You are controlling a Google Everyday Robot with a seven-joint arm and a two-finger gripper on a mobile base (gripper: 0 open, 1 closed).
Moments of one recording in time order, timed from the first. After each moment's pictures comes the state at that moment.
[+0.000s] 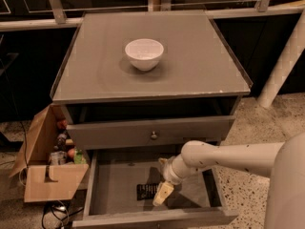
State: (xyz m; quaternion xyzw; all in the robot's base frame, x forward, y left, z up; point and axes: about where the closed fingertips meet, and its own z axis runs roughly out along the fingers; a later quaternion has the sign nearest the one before) arm 0.505 -0.041 0.424 -0.61 0.74 0.19 0.21
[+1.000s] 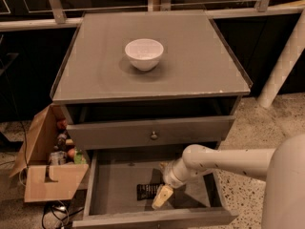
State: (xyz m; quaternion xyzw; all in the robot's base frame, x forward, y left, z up) arm 0.503 -0.039 0.400 -0.59 0.75 0.22 0.21
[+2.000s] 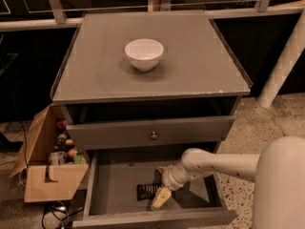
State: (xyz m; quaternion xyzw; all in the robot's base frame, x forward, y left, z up) arm 0.507 -0.033 0.358 -0.58 0.75 0.25 0.20
